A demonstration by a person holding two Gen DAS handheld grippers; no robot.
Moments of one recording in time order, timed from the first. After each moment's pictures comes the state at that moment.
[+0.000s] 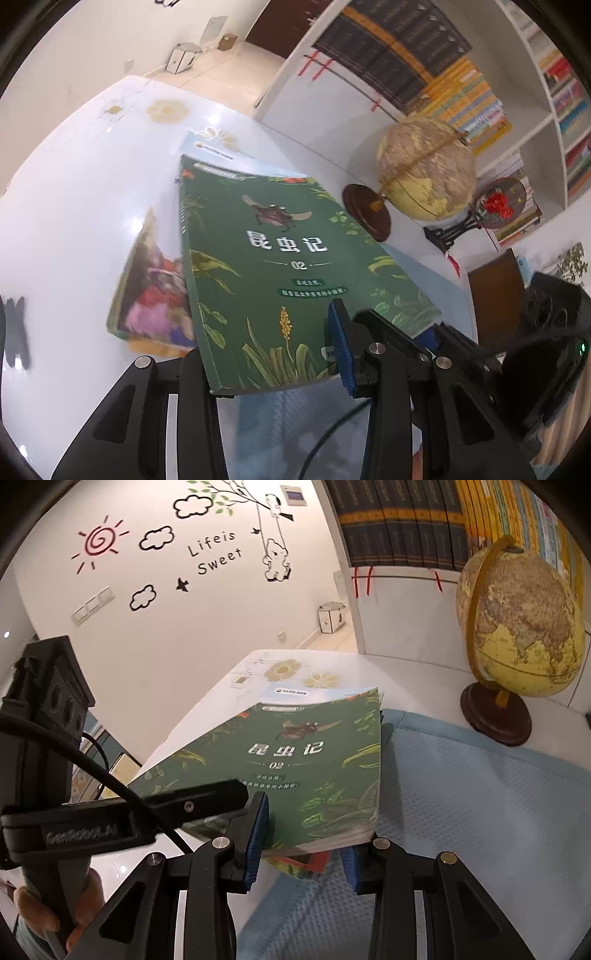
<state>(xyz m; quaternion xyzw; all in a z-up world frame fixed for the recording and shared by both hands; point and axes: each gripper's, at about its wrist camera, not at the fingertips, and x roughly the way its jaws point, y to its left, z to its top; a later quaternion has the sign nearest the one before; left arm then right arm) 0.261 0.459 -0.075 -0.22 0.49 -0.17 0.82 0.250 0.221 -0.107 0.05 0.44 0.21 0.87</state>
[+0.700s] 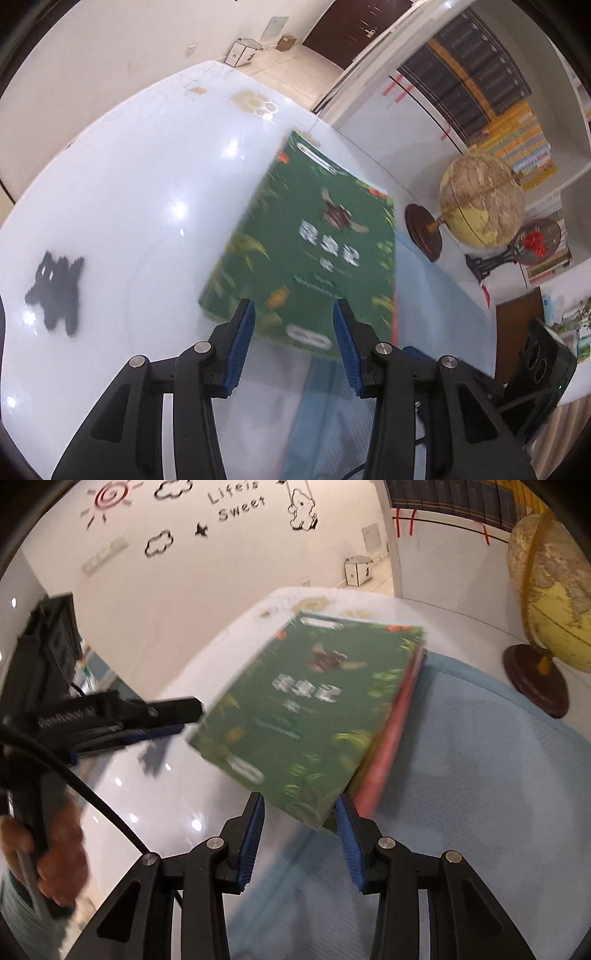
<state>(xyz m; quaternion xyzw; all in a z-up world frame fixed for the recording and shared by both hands) 0.234 0.511 -0.092 -0.25 0.51 -0.07 0.82 0.238 0.231 -0.146 0.00 0.52 0.26 0.81</state>
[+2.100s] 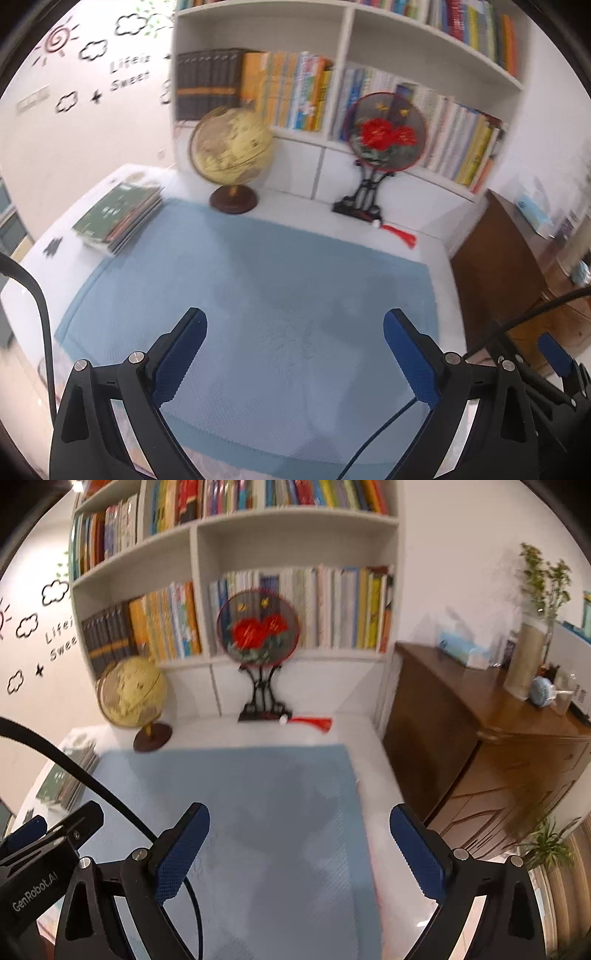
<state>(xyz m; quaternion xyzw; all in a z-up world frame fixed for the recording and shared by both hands) 0.010 -0.029 0.075 -0.08 0.39 0.00 0.92 -0.017 -0.298 0.044 0.03 0.37 -0.10 0.93</state>
